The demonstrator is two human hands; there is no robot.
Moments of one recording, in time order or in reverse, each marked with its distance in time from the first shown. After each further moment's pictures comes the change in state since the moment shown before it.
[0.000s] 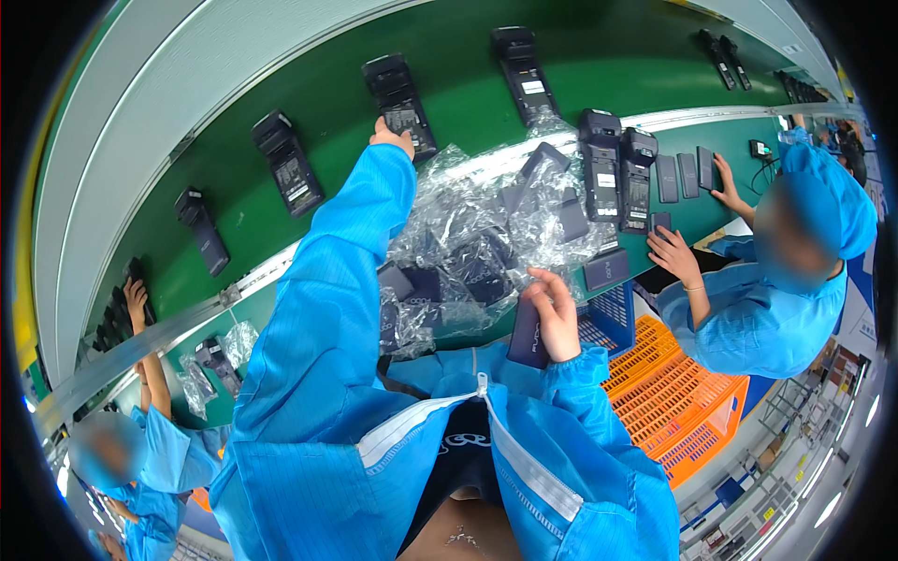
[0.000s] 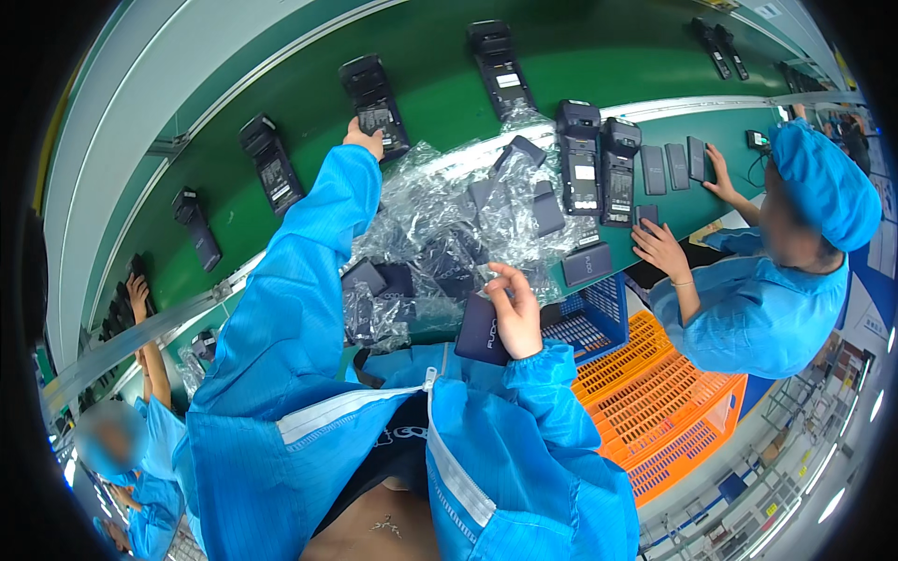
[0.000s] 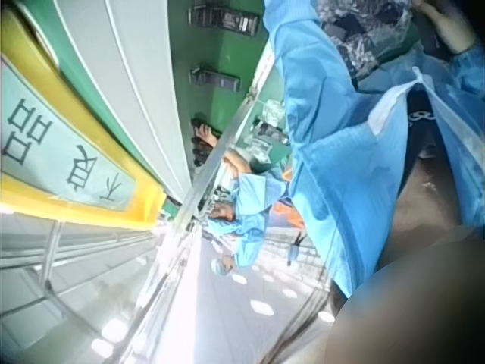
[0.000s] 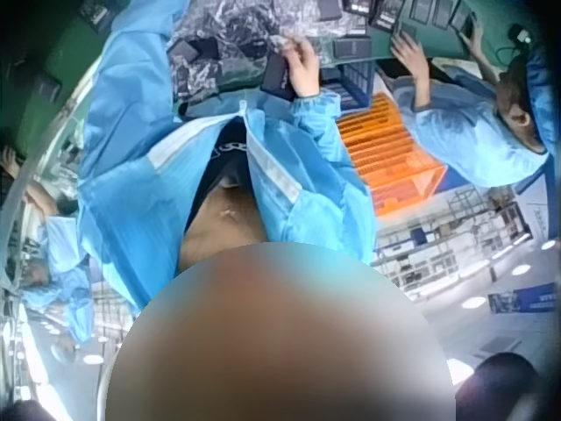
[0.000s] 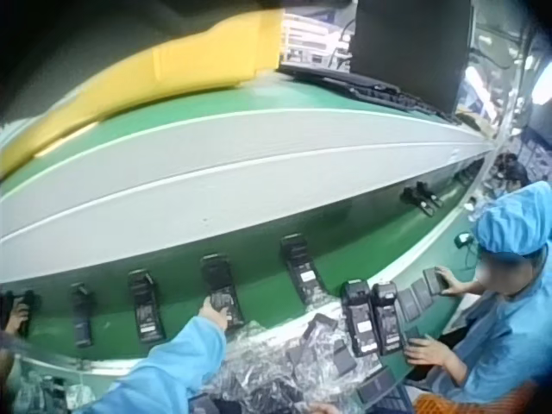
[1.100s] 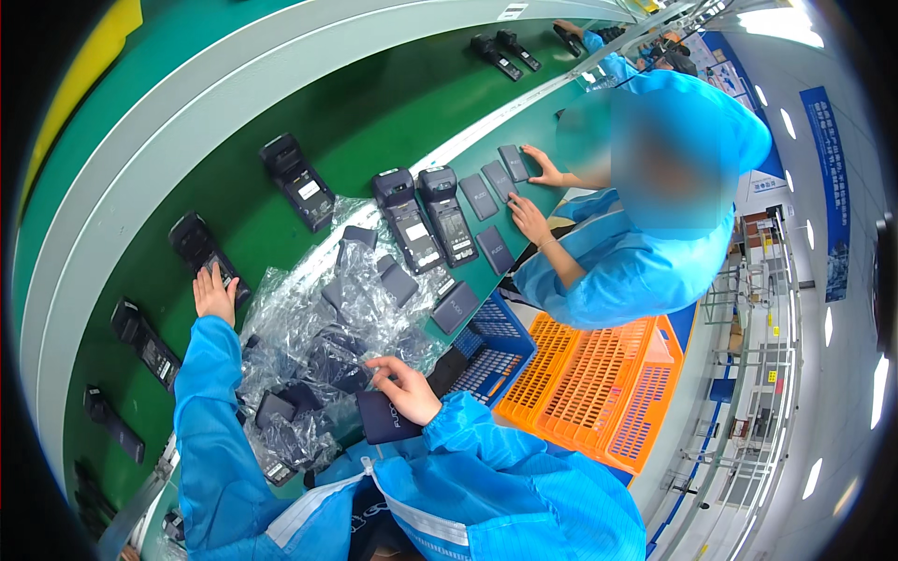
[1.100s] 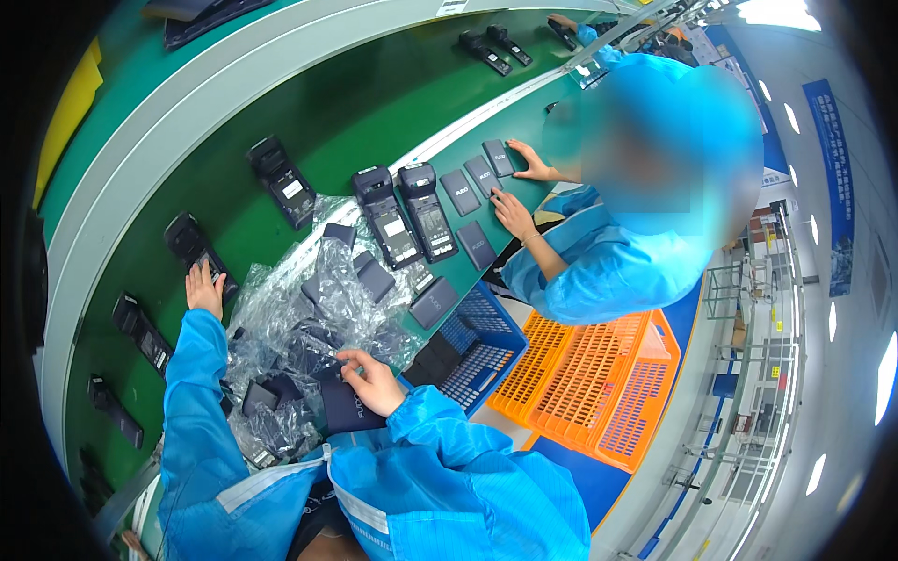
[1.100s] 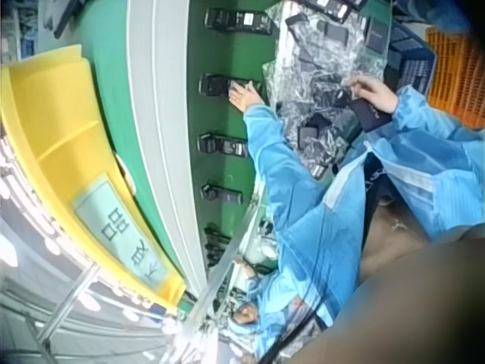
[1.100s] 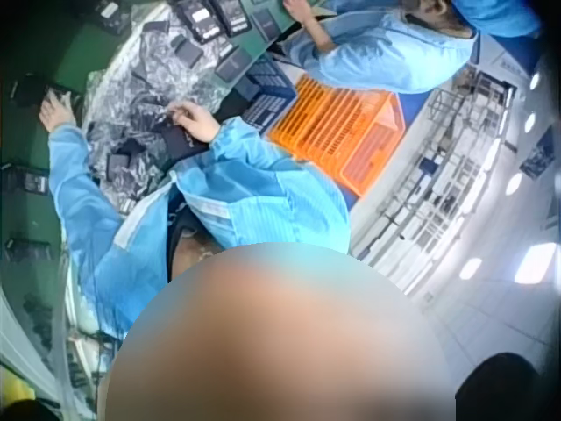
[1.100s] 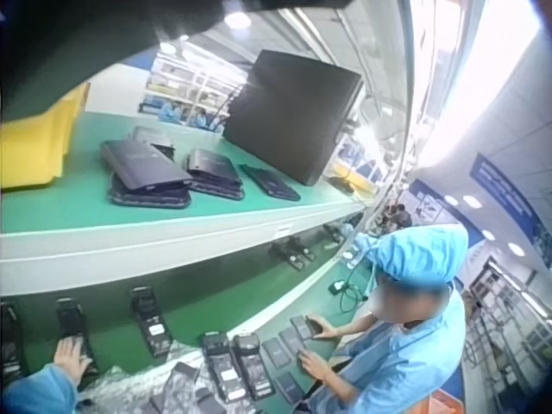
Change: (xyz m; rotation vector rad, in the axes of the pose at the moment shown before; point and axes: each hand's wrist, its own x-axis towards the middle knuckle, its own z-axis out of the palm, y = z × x) left_hand 0.023 -0.036 -0.038 1.222 0.032 0.891; right_hand -0.007 0.023 -0.002 -0.157 0.037 -0.073
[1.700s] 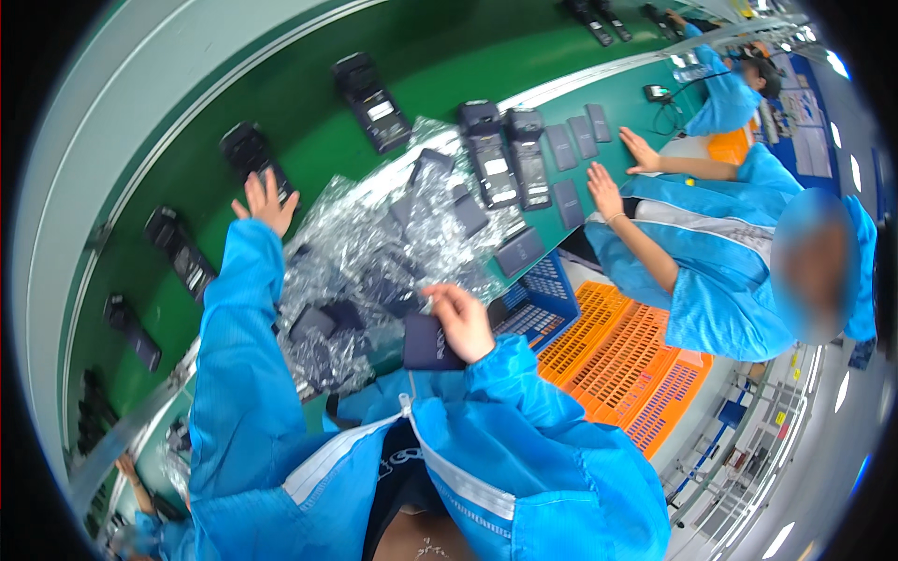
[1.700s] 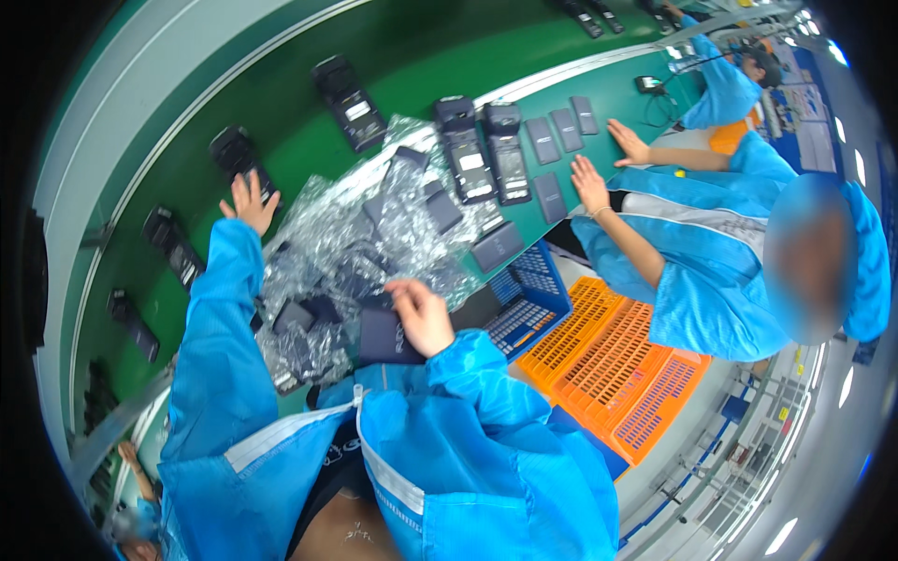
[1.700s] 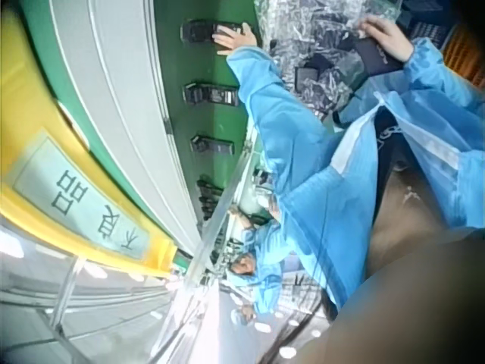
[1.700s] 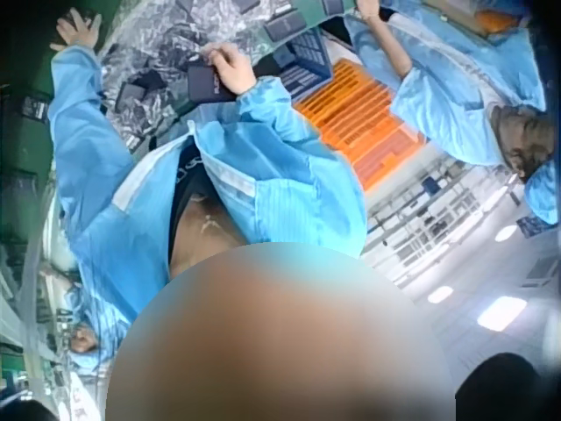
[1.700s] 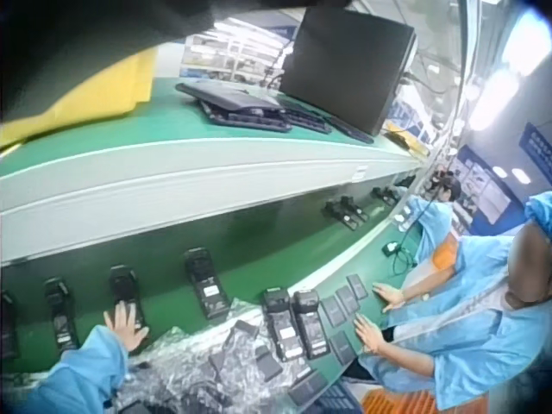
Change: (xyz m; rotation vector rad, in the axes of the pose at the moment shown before) left_hand -0.012 0.000 -0.014 -0.064 -0.294 -0.210; right_hand 0.004 -0.019 0.008 -0.075 0.087 0.026
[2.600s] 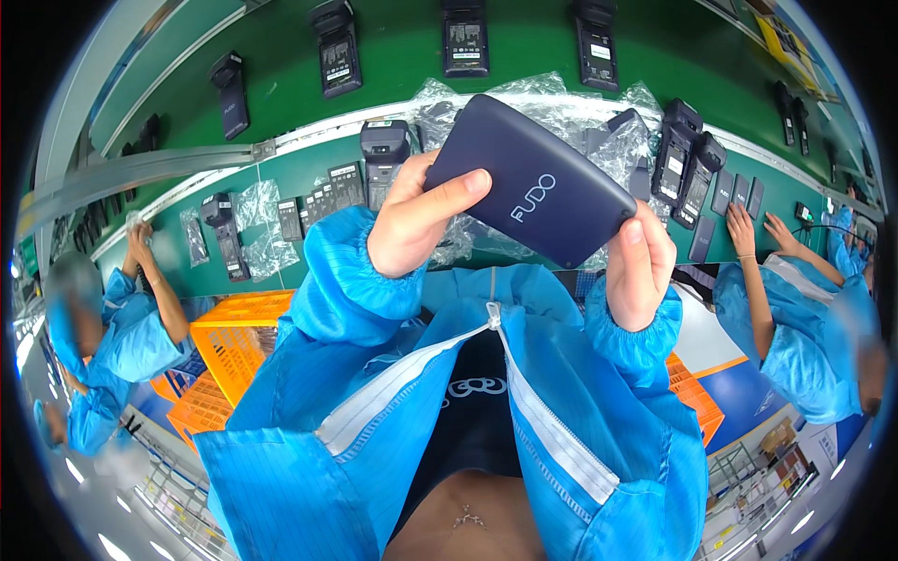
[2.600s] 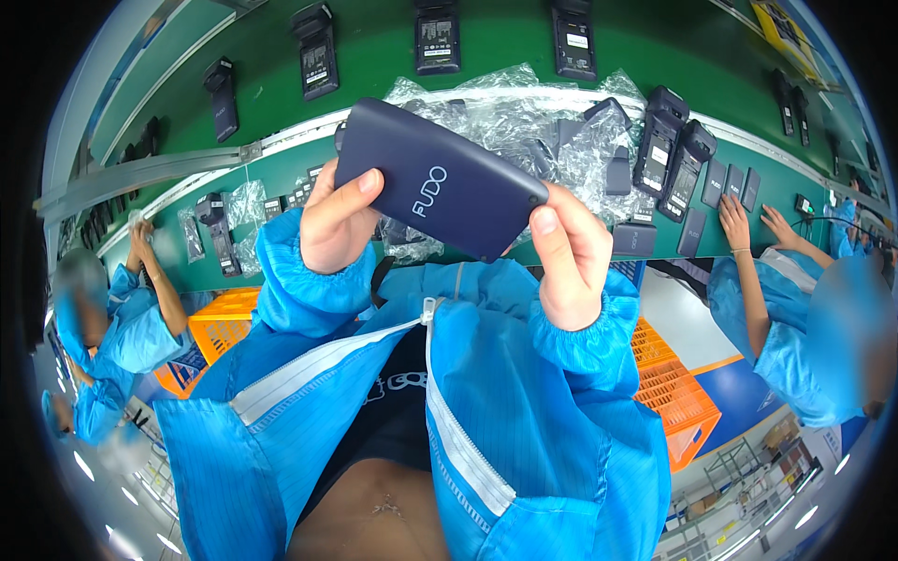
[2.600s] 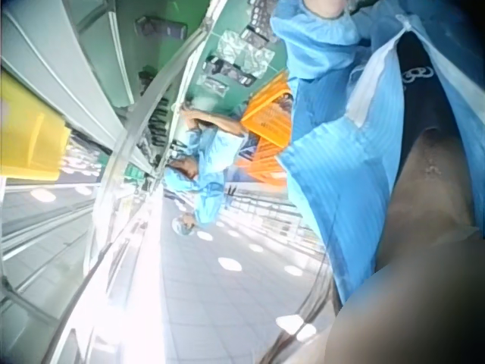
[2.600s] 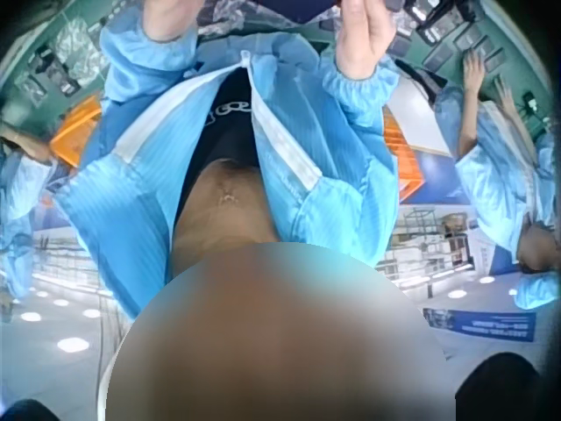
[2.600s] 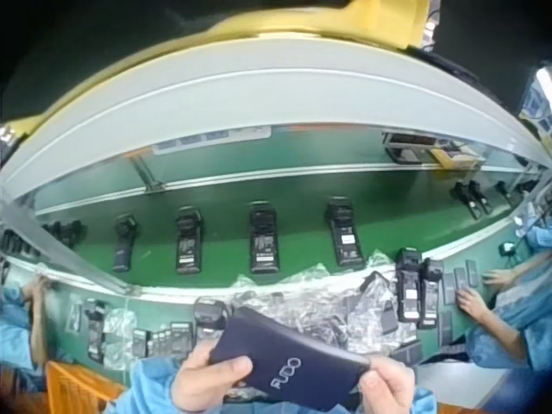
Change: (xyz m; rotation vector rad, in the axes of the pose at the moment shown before) left_hand -0.310 0.000 -0.207 -2.213 -0.148 0.057; right_hand -0.055 -0.118 0.013 0.209 -0.513 -0.478
